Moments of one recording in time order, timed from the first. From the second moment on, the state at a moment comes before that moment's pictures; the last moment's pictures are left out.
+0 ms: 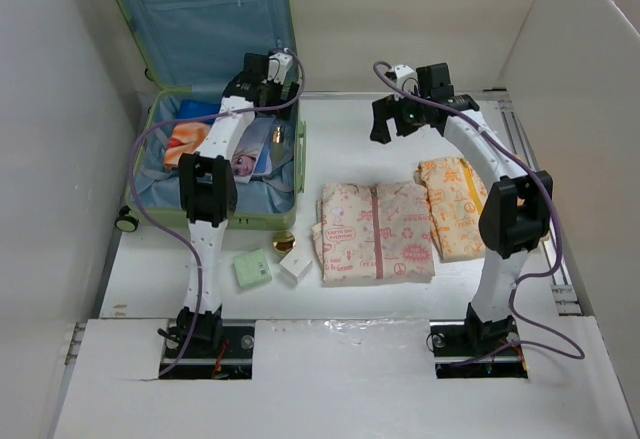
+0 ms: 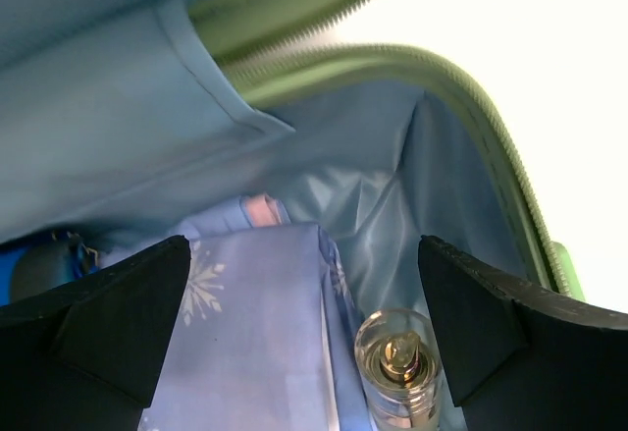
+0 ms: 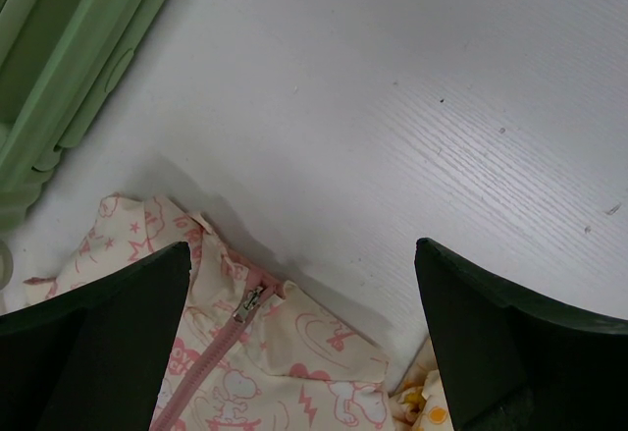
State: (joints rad) left arm -0.21 2.39 2.29 -0.62 0.05 0.18; right arm 0.25 1.94 1.79 -0.59 -0.40 -0.13
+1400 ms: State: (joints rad) left arm -0.18 2.26 2.20 -0.68 0.34 0.17; right arm 0.29 1.91 1.77 -0.66 -0.34 -0.13
